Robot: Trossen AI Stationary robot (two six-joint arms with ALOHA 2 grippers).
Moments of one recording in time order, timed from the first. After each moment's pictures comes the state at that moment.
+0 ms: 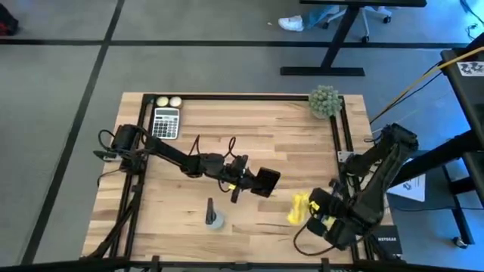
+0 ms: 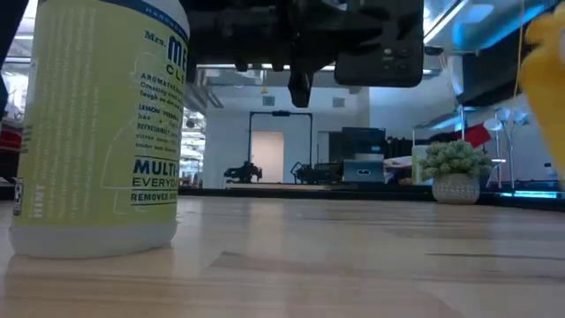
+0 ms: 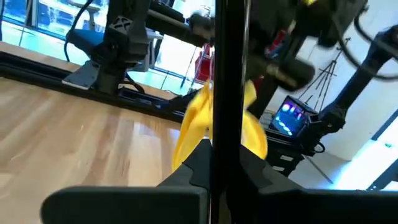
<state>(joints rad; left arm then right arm) -0.15 1.87 0.91 0.95 0.07 -0.36 0.95 1.52 1.18 -1.18 0.42 1.55</state>
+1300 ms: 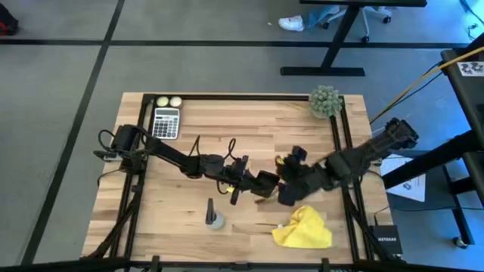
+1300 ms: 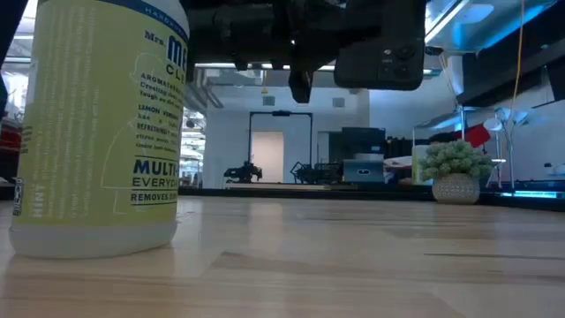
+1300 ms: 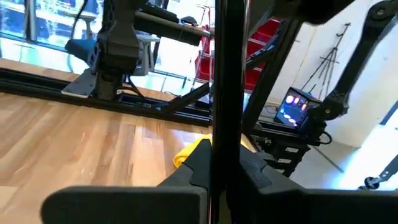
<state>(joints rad) -0.16 1.87 0.91 0.95 0.06 -0.26 0.45 1.45 1.40 -0.97 0.43 0.62</state>
